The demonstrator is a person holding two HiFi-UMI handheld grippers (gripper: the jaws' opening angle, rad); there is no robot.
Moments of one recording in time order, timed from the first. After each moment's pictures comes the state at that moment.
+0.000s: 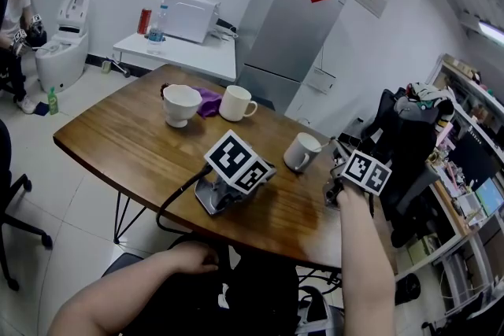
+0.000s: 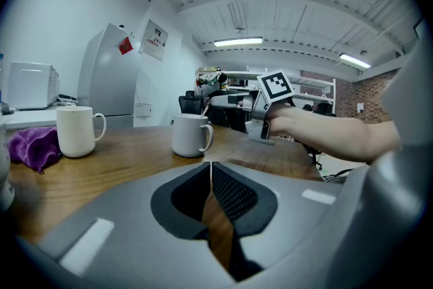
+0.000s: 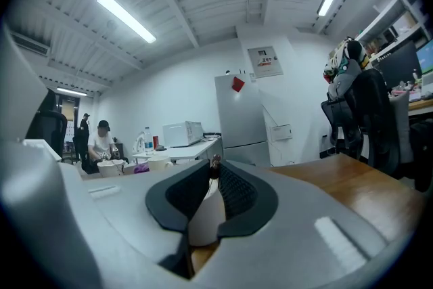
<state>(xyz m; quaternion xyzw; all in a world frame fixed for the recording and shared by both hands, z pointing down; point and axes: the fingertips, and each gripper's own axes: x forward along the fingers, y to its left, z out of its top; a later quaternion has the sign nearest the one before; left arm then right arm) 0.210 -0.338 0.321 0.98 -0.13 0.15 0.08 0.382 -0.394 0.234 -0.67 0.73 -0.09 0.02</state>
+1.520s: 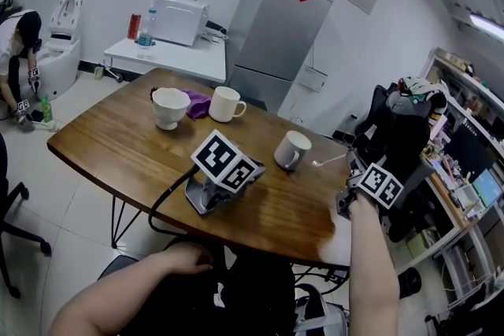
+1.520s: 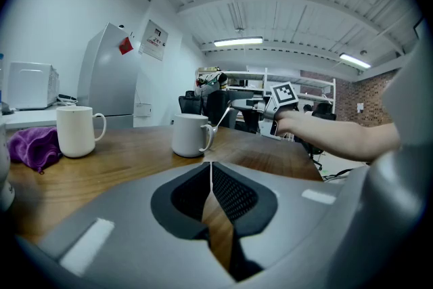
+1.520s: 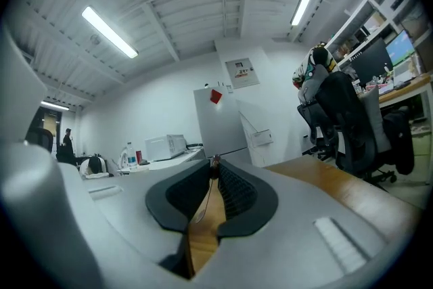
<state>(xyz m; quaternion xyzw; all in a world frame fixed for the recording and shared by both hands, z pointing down) 0.209 -0.338 0.320 0.98 -0.13 0.15 0.08 0.468 -0.342 0.232 -0.72 0.69 -0.10 0.08</state>
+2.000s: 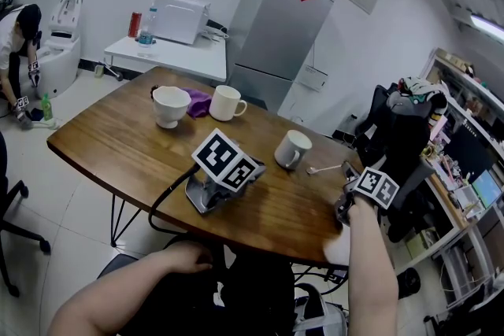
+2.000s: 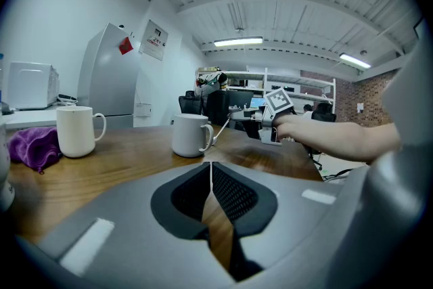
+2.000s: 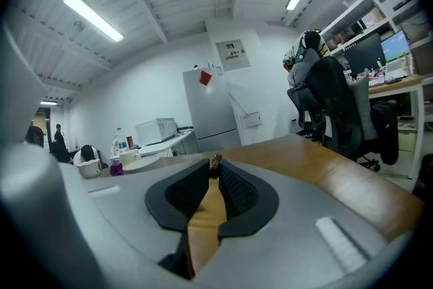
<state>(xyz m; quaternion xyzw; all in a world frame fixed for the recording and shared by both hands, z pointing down) 0.209 -0.338 0.319 0.98 -0.13 0.15 0.08 0.486 -0.343 0.277 -0.73 0.66 -0.17 0.03</state>
